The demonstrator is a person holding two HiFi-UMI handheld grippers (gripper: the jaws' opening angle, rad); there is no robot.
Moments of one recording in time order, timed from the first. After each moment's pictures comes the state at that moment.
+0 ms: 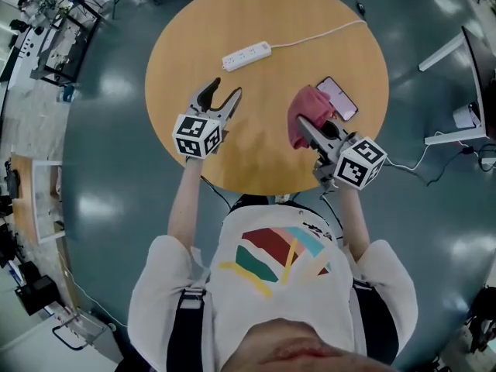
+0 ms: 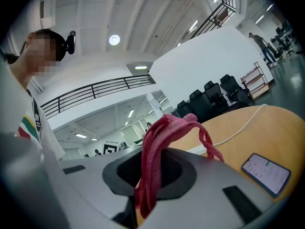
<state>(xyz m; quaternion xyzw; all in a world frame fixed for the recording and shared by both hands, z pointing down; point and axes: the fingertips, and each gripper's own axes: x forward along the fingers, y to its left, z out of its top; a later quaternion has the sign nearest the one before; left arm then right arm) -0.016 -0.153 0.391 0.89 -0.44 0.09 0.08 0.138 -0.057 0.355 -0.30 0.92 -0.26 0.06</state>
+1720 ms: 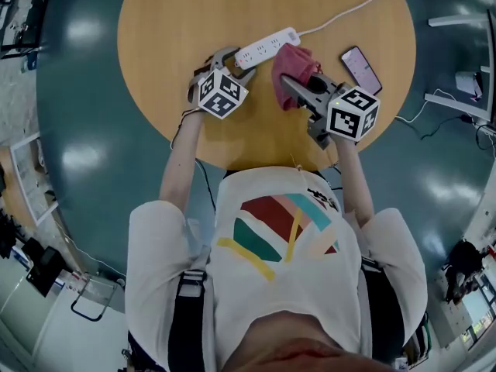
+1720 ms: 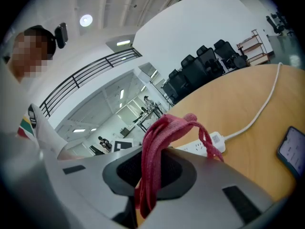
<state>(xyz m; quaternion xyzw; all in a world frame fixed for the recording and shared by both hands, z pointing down) -0.031 -0.230 0.604 0.88 -0.27 0.39 0.06 0.029 -0.184 0.474 -0.26 0.88 -0.38 -0.06</state>
